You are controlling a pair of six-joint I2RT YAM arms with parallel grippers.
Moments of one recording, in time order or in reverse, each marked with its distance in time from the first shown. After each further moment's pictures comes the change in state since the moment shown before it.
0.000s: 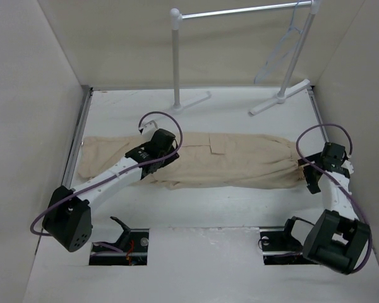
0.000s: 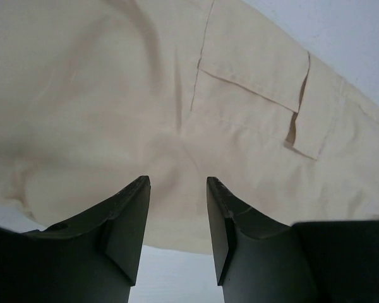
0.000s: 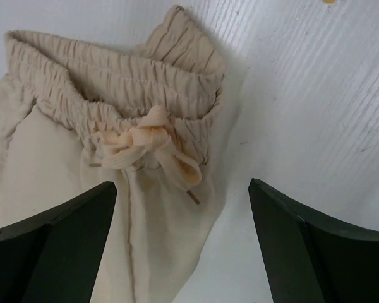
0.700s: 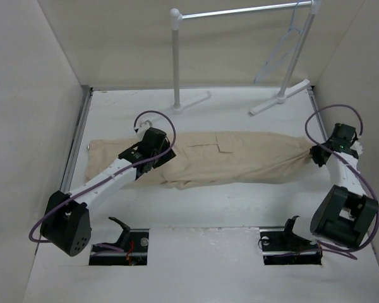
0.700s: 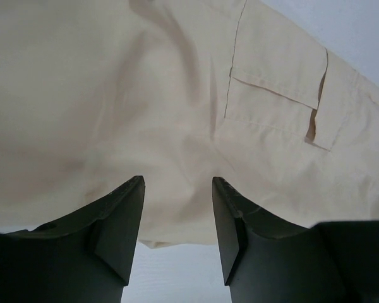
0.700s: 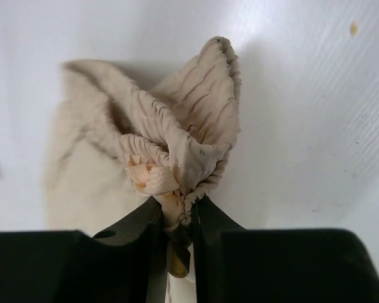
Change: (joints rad) left arm 0.092 -0.047 -0.085 0.059 0.131 0.057; right arm -0.028 0.284 0.183 0.151 -0.042 0.002
